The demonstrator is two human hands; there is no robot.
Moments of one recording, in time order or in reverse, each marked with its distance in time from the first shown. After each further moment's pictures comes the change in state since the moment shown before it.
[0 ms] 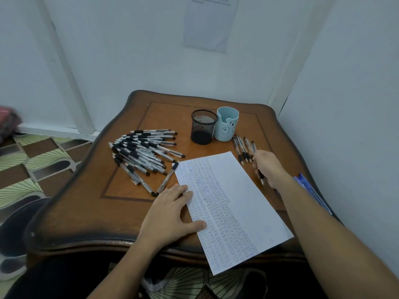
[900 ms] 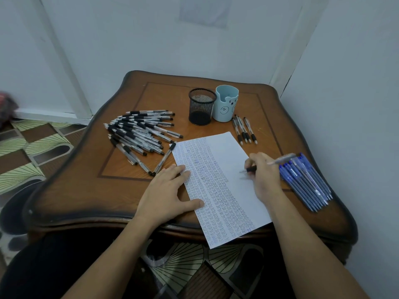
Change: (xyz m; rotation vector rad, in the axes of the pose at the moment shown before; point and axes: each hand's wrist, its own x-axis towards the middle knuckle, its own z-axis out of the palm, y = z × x) left_hand 0.001 -0.002 0.004 0.029 -0.005 -0.005; right_hand -0.044 0.066 0.027 0.667 0.036 -0.176
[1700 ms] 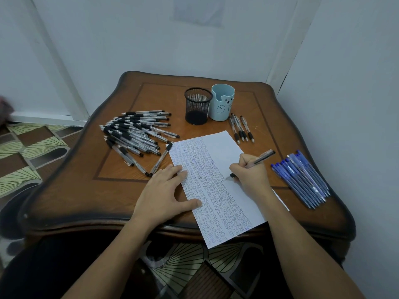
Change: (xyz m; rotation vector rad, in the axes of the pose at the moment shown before) left_hand -0.001 0.003 -0.003 0.006 0.009 0.005; right_hand -0.006 0.015 0.003 -0.376 -0.186 -0.176
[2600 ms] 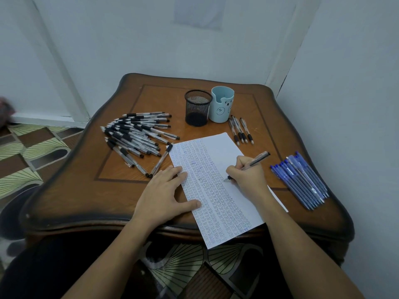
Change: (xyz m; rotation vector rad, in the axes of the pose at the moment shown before) left_hand 0.000 0.000 0.002 -0.011 -0.024 -0.020; right_hand -0.001 -0.001 0.002 0.013 -0.023 0.023
